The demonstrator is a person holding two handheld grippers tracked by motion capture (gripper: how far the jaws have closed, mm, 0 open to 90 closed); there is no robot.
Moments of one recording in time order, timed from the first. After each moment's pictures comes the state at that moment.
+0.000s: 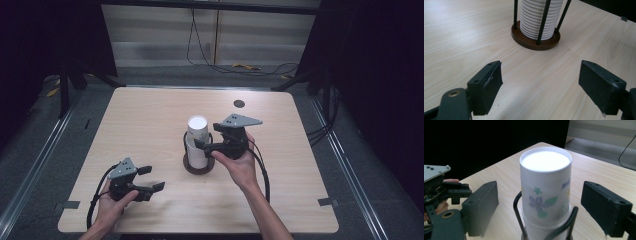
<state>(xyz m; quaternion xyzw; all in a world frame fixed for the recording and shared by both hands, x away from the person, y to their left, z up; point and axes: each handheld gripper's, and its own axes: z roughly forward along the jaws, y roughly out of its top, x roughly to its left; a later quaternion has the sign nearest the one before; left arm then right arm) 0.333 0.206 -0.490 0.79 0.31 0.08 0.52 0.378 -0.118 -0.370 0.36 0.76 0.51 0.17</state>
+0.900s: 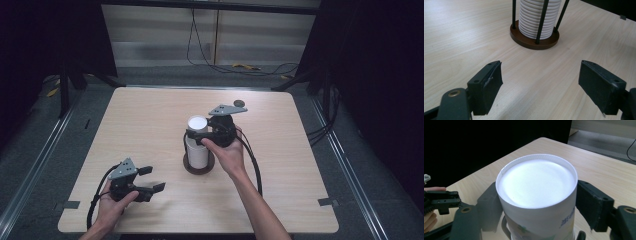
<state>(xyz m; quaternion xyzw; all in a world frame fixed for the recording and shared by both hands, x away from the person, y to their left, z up) 0.333 0.204 -0.492 0.80 0.30 0.08 0.52 0.417 -0.099 -0.380 0.36 0.77 0.50 0.14</state>
